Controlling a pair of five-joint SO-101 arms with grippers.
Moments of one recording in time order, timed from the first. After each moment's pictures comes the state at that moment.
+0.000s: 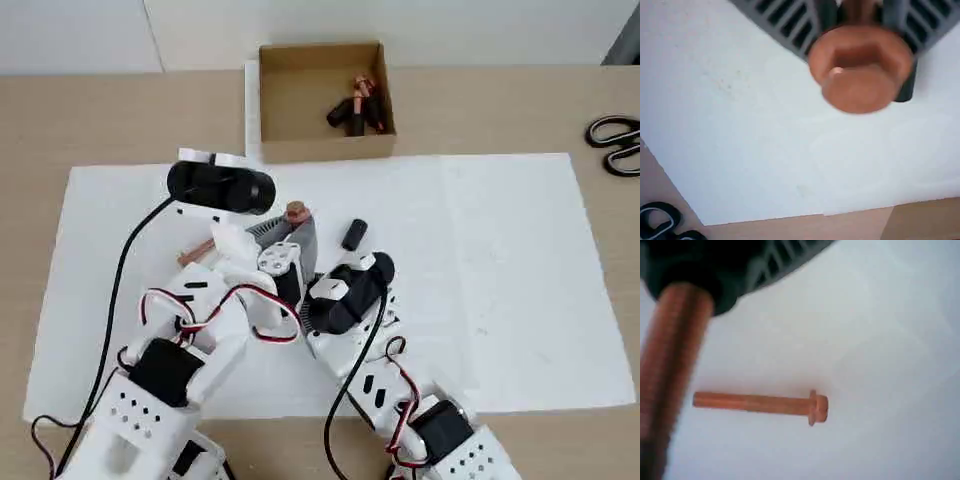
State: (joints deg) left arm 26.5 -58.4 51.6 43.7 26.2; right arm -39.6 -91.8 89.8 30.1 -2.6
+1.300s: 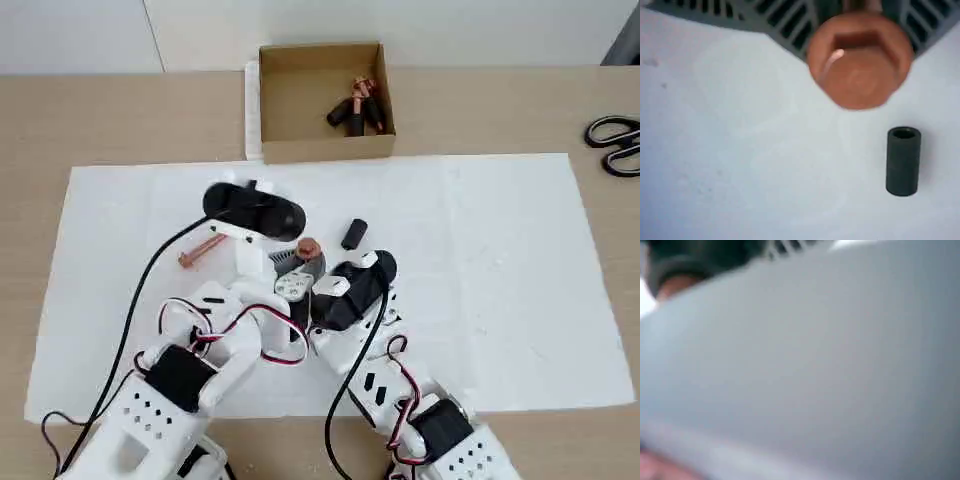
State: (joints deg) left arm 30.1 -59.0 58.2 47.2 22.9; right arm -38.3 -91.7 90.0 30.1 -2.6
